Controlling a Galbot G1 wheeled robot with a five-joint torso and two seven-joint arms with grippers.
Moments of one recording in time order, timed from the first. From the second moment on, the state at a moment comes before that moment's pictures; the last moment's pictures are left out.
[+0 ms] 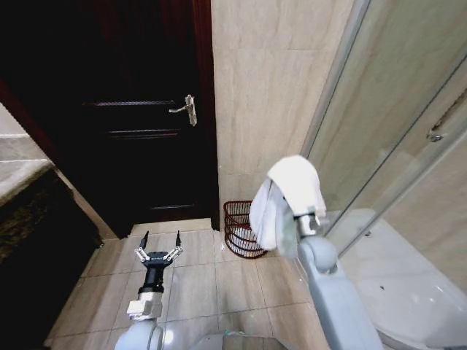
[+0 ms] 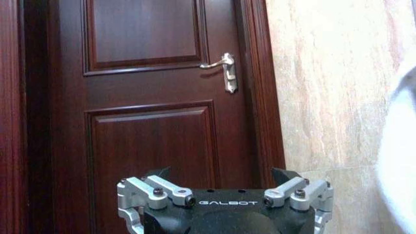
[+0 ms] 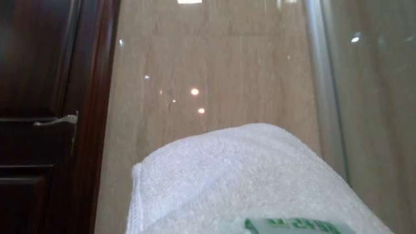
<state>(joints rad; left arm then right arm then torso) 1.78 -1.61 -0.65 -2.13 0.05 -0.35 0.02 -0.93 1.31 0.38 1.86 0.27 -0.02 0.06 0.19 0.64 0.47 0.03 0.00</state>
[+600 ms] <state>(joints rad) 1.79 -1.61 -0.65 -2.19 0.06 -0.34 0.01 -0.64 1.43 0.35 1.31 0.29 0.07 -0.02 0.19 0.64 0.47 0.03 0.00</state>
